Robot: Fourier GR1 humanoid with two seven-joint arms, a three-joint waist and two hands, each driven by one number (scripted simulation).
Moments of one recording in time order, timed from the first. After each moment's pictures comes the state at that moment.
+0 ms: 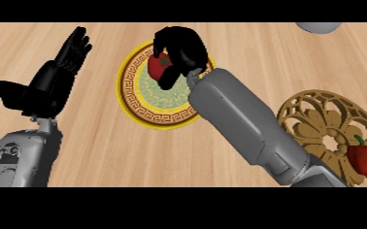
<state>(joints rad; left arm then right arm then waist) -0.33 0.25 0.06 -1.56 0.02 -0.07 0.12 -1.07 0.00 0.47 -0.85 0.52 -0.20 0.40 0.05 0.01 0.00</state>
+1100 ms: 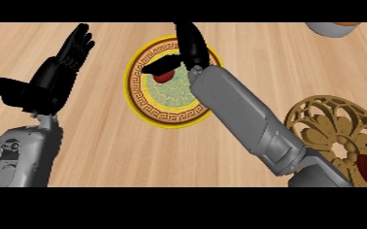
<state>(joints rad) -0.36 0.24 0.06 -1.56 0.03 -0.10 0.11 -1.13 0.00 0.49 -0.65 -0.08 -0.53 0.10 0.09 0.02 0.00</state>
